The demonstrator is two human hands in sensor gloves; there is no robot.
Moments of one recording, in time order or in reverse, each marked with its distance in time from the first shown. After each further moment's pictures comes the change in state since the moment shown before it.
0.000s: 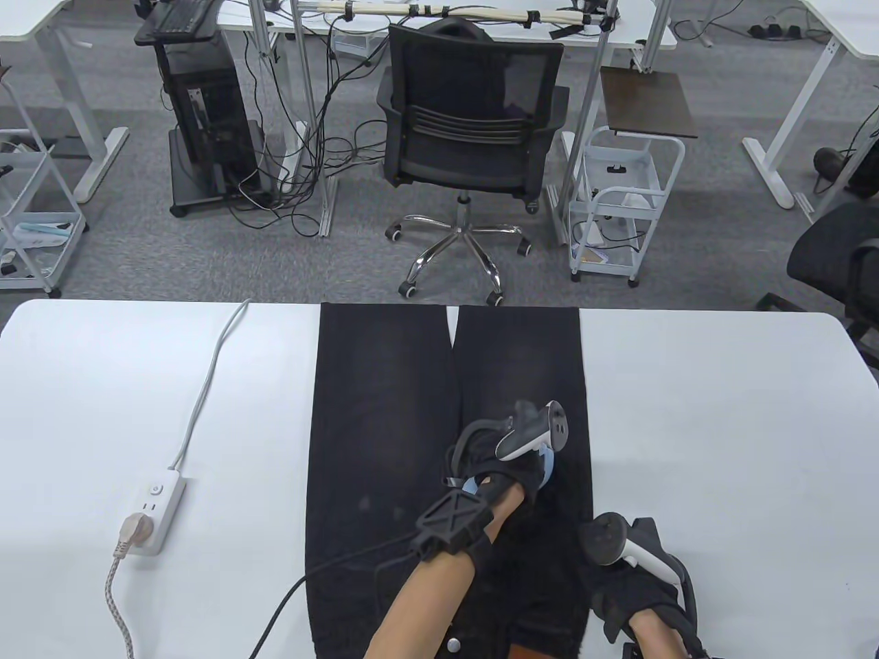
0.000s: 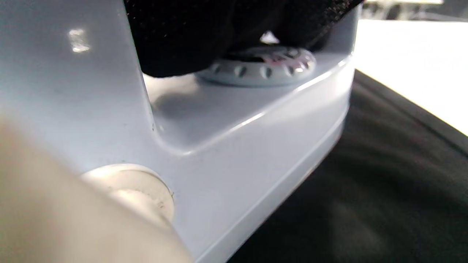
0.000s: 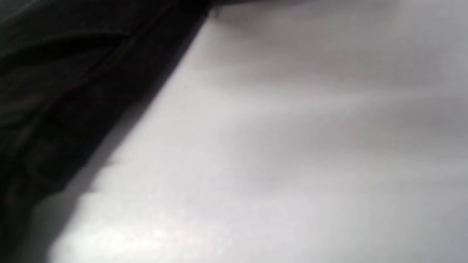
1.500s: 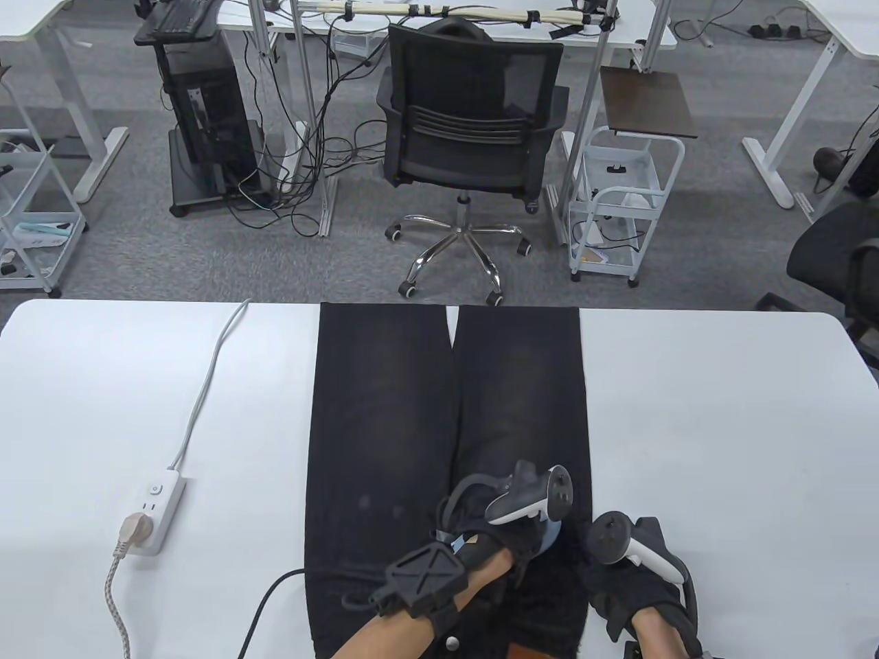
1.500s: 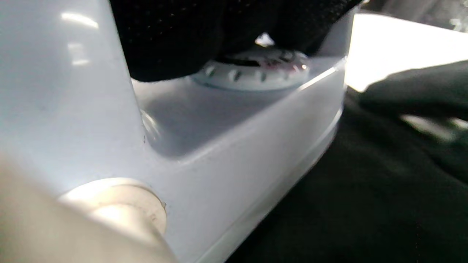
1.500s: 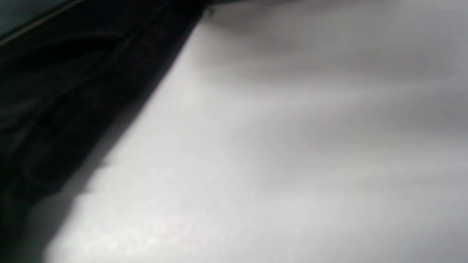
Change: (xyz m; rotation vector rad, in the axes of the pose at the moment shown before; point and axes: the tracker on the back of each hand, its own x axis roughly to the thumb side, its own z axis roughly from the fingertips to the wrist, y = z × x) left_hand 0.018 -0.032 0.082 0.014 -0.192 -0.084; right_hand -0.004 -0.001 -0.001 0.003 -0.021 -0.026
